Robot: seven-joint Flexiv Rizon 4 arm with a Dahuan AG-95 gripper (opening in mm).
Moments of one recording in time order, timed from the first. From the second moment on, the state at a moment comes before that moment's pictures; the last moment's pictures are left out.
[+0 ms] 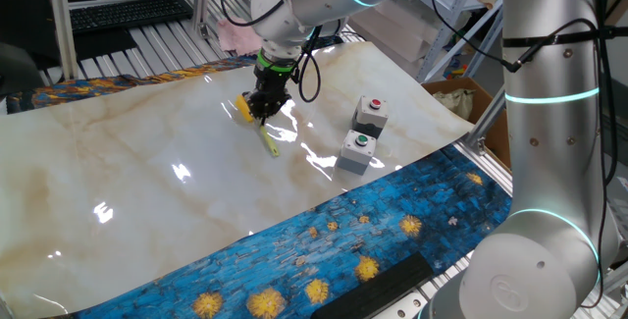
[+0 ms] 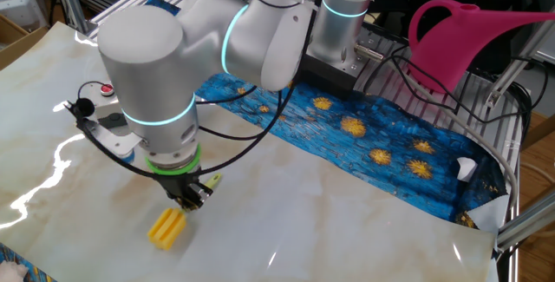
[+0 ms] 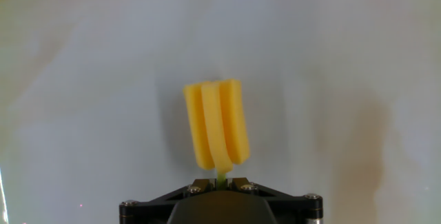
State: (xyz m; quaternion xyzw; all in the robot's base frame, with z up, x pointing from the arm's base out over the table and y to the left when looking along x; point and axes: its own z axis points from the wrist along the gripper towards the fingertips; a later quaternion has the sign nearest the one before) arm 0.652 -0.034 0.009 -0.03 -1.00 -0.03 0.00
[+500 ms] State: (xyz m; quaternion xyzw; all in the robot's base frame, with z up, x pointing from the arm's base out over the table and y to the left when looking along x) arm 0.648 -0.015 0.009 -0.04 -1.00 -0.04 0.02
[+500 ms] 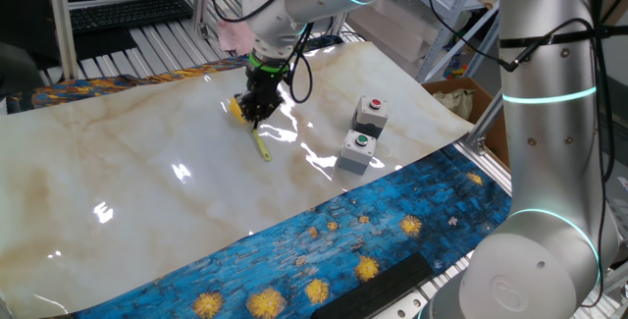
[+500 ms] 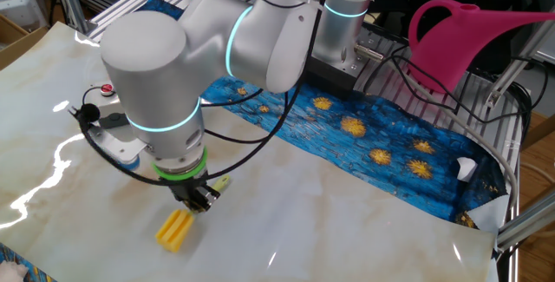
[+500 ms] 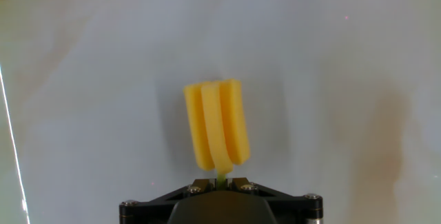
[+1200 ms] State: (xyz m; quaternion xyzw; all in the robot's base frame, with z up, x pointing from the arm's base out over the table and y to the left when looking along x) arm 0.638 0.018 0.010 -0.06 -1.00 -0.05 0.05
